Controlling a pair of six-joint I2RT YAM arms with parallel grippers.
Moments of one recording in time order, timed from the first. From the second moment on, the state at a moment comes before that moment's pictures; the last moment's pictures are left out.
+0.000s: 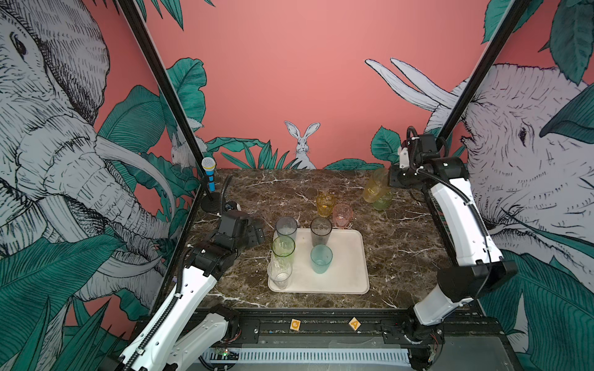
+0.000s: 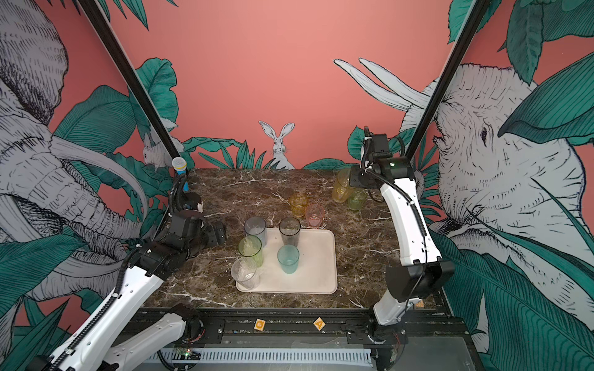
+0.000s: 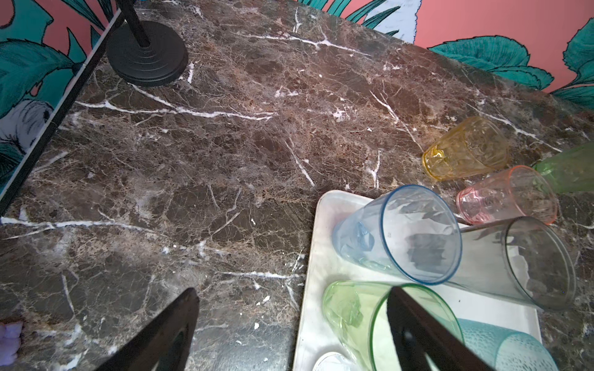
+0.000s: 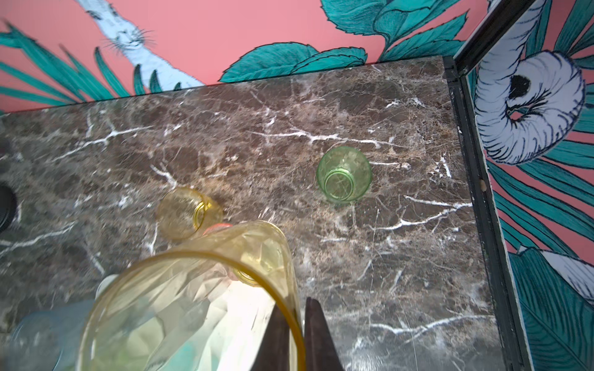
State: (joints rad) left arm -0.42 0.87 0.93 -0.83 -0.24 -0.54; right arm 0.19 1.60 1.97 -1.23 0.03 0.22
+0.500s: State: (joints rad) left arm -0.42 0.82 0.87 -0.87 -0.22 -0.54; right arm 0.30 1.31 1.78 -1.36 0.06 0.23
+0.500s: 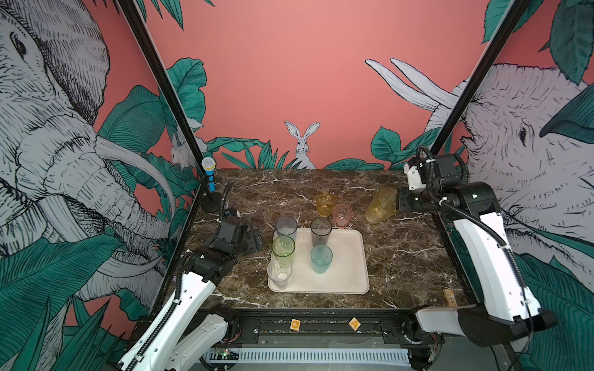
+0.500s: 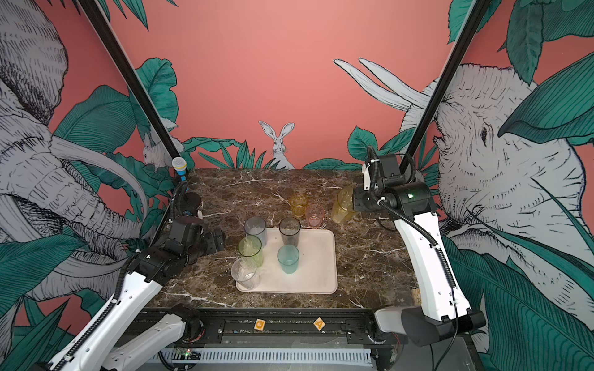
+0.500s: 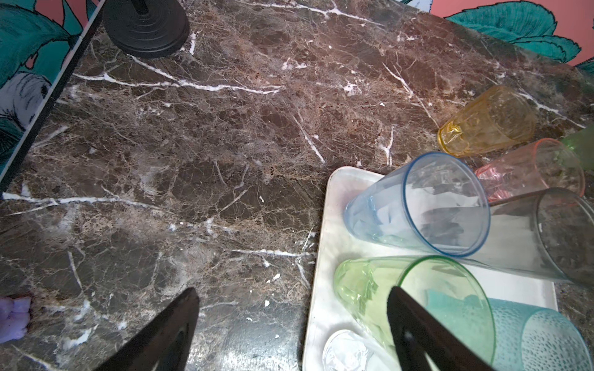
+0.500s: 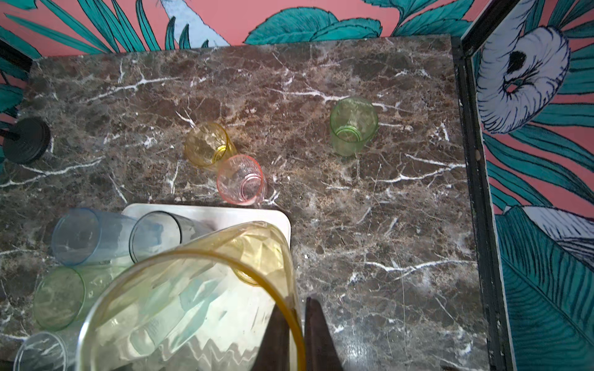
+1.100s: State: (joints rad) left arm -0.42 0.82 0.86 -0.88 -0.22 -0.54; right arm 0.46 0.96 1.33 -1.39 0.11 0.33
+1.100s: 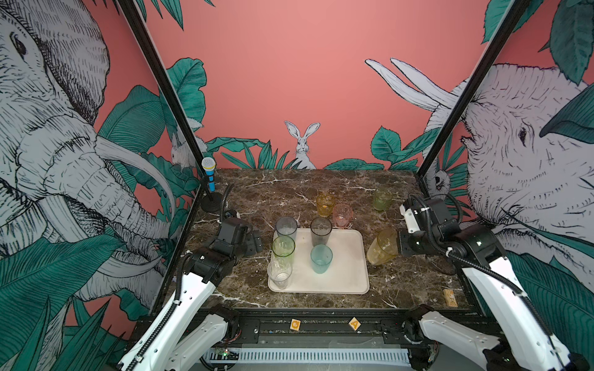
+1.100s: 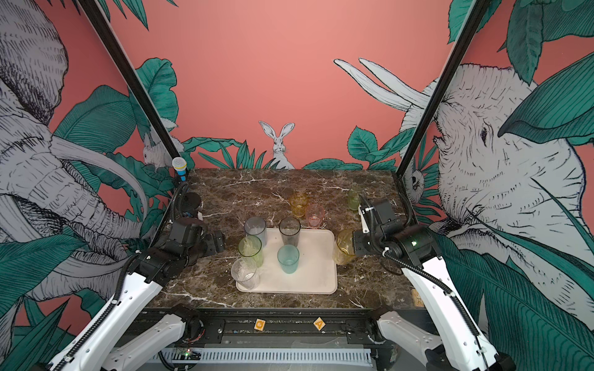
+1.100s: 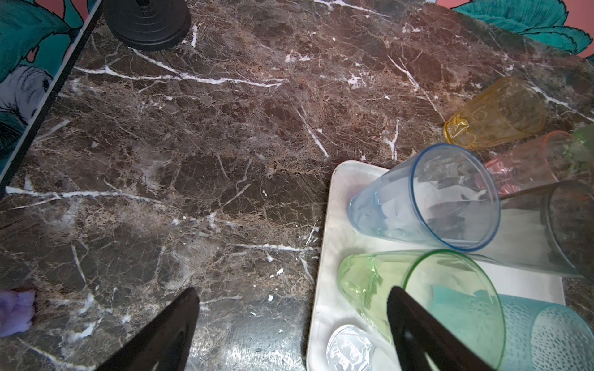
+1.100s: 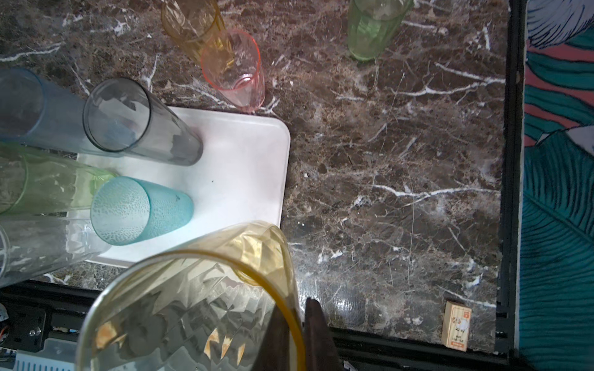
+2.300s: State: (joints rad) left arm -0.42 0.82 0.84 -0.88 -0.22 -0.54; right arm 0.96 0.86 0.95 -1.18 0.22 0.67
